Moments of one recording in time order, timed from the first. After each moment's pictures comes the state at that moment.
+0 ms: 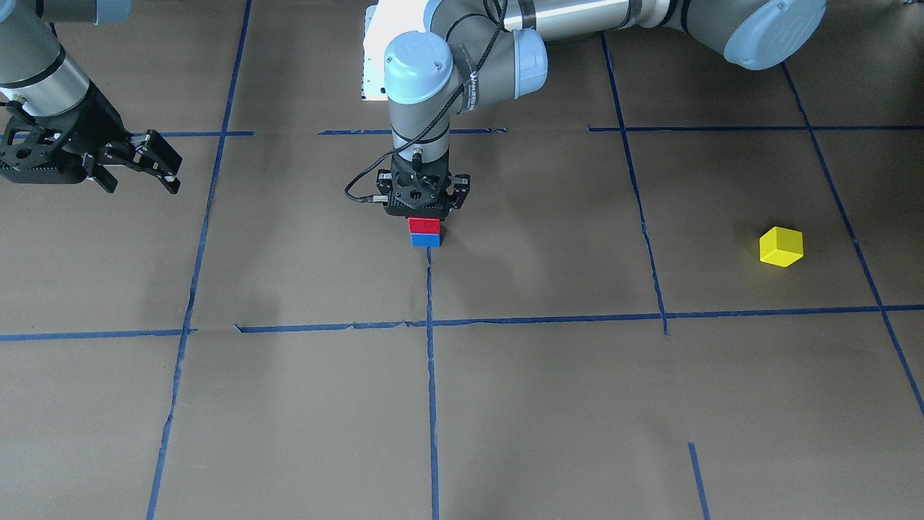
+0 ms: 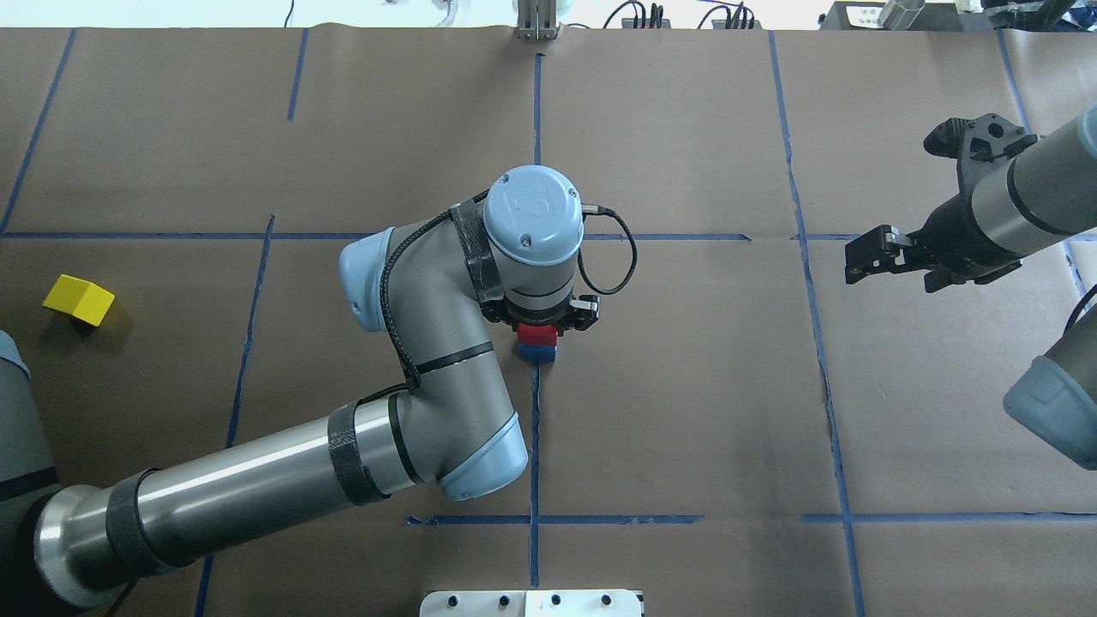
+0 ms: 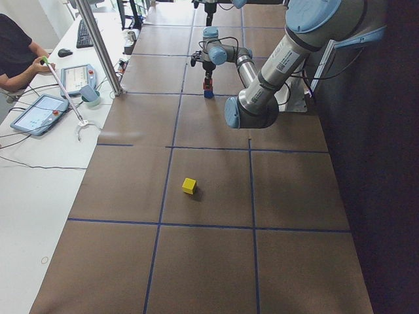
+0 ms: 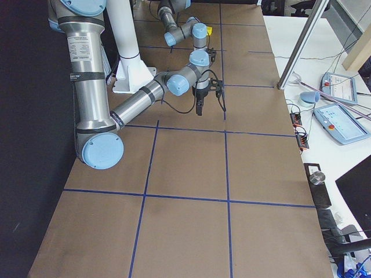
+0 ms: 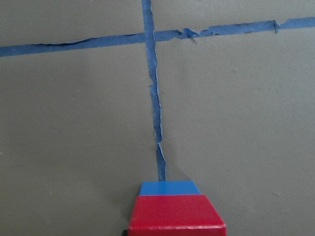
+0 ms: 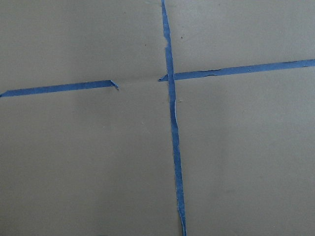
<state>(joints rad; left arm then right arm) -0.48 -2.50 -1.45 -1.53 -1.85 -1.14 0.90 -1.47 2.09 -1.54 2.12 0.99</state>
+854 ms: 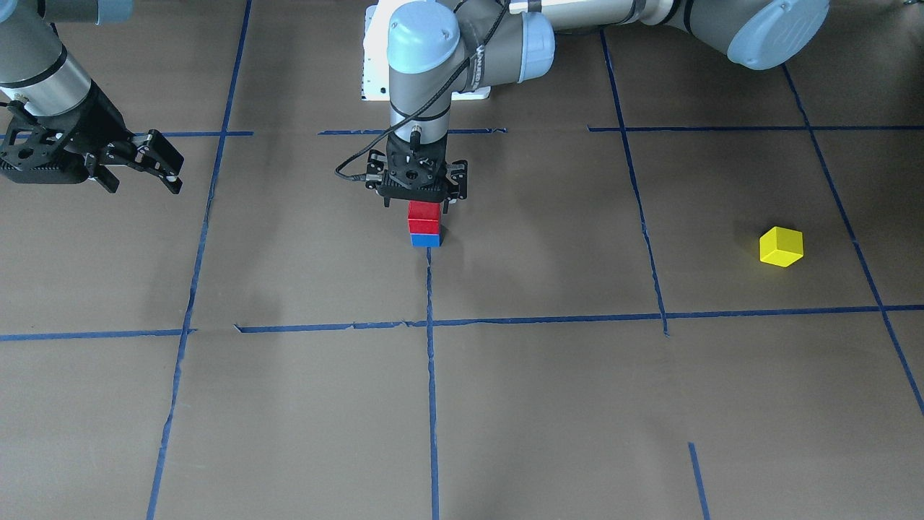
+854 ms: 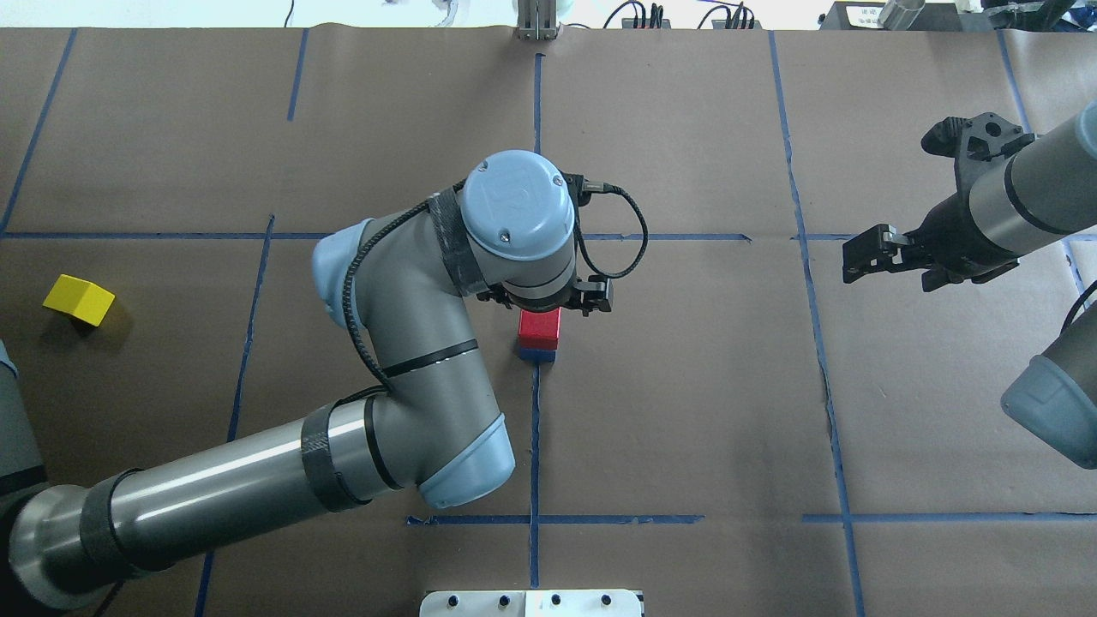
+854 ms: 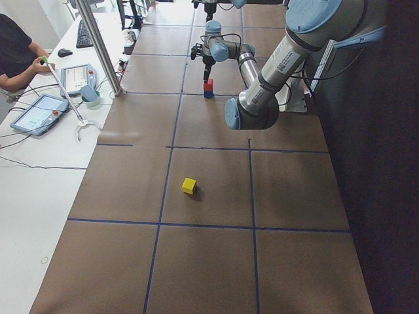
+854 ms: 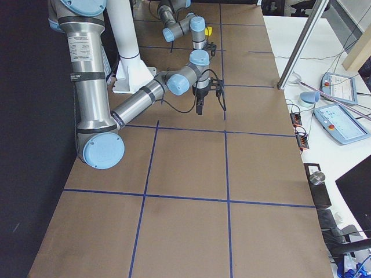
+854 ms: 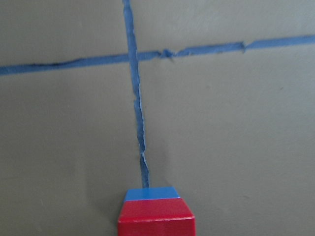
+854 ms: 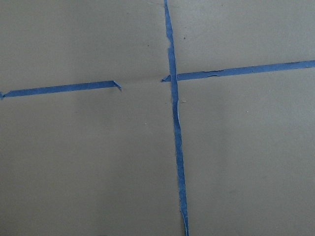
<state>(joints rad) -0.50 -2.47 -1.58 -1.55 -1.81 -1.14 0.90 -1.46 2.09 -1.54 2.12 1.00</state>
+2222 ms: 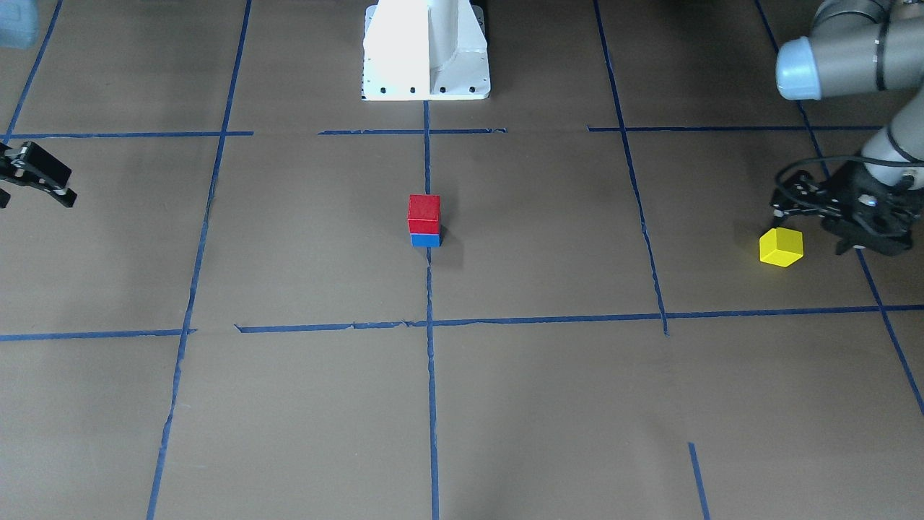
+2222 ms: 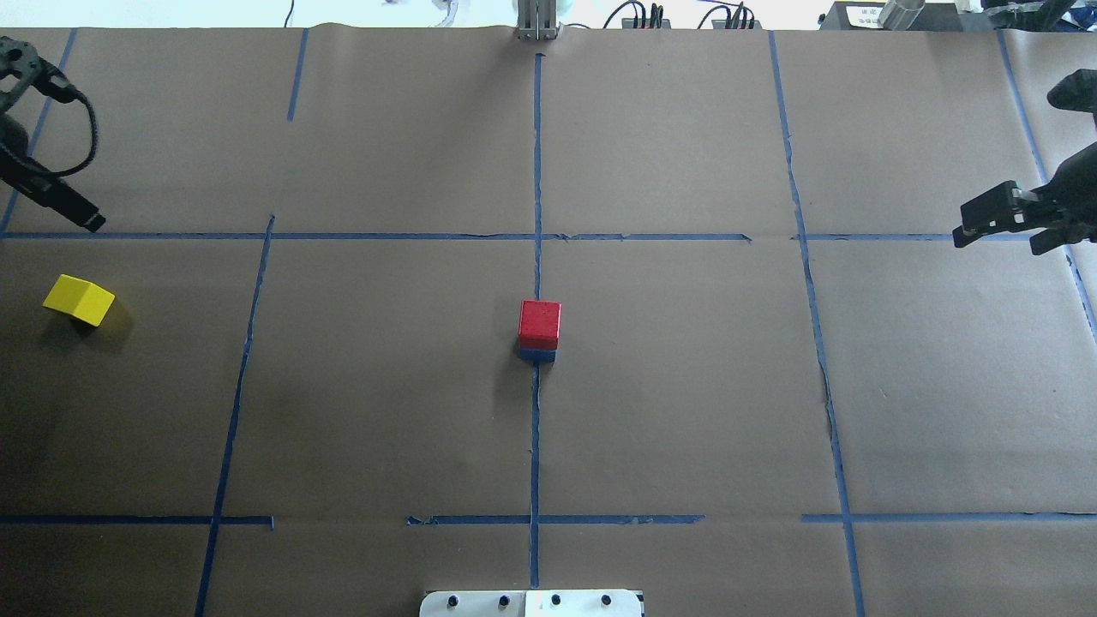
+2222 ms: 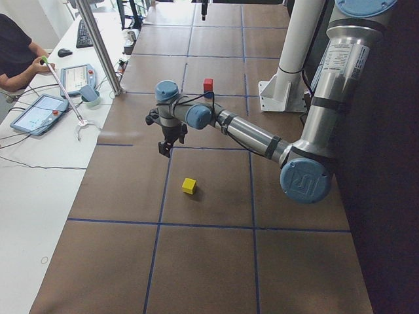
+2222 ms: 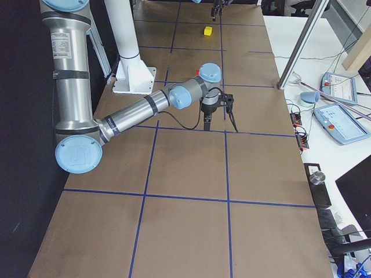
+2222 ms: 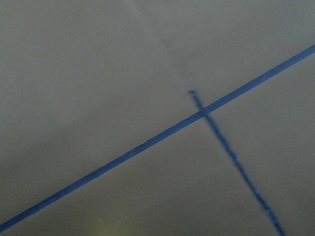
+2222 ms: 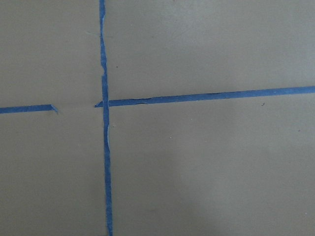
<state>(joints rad) -1.18 -1.75 -1.73 -1.57 -2.25 0.03 1.17 -1.55 2.00 -1.54 2.30 0.67</state>
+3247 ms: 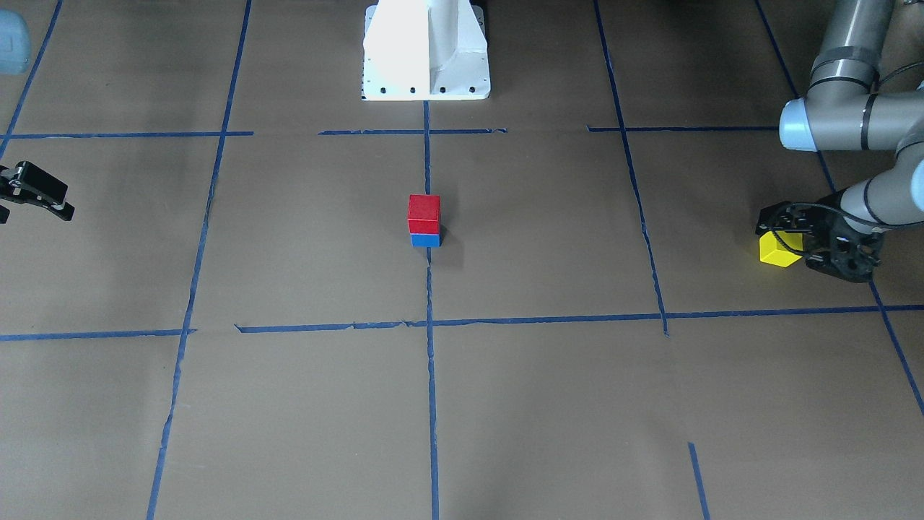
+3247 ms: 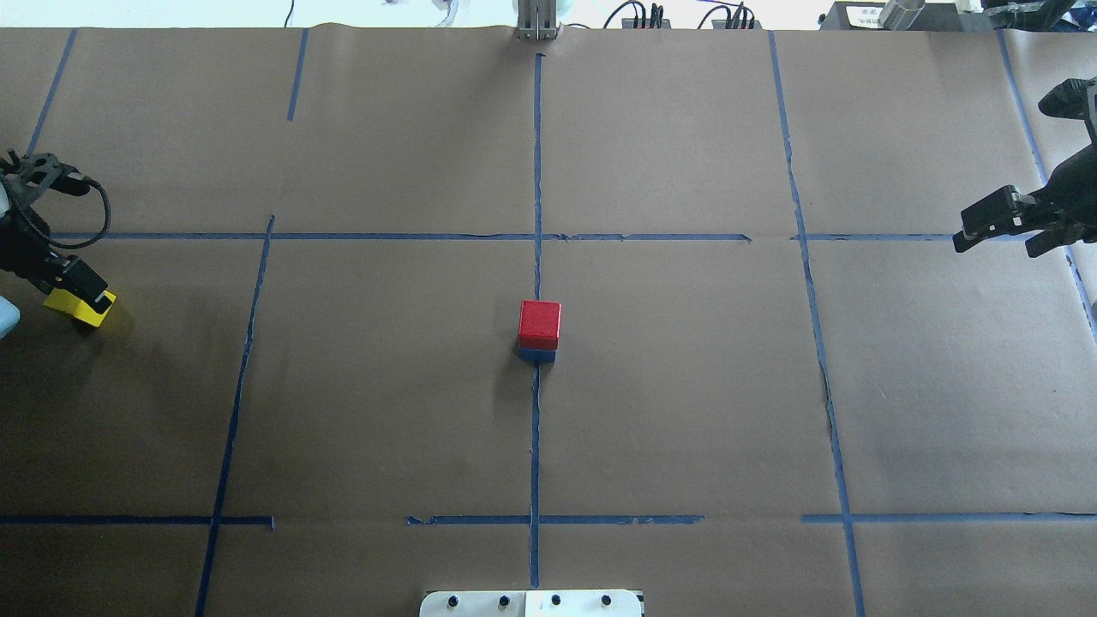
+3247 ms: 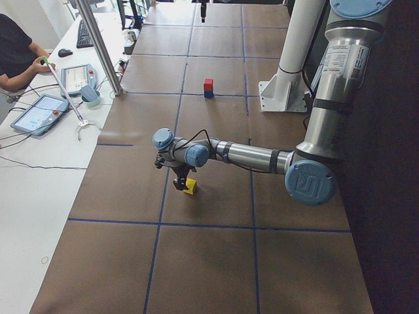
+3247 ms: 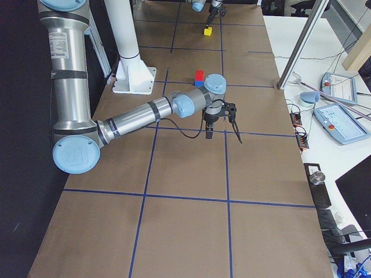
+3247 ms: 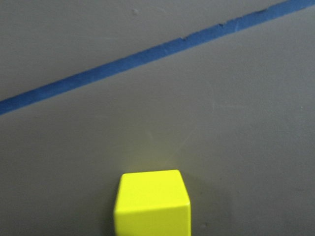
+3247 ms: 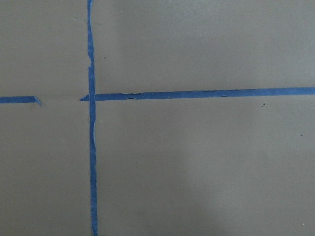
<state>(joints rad) -1.07 -1.73 -1.47 -1.73 -2.36 -0.15 1.16 -1.52 1.91 -1.51 2.34 0.63</state>
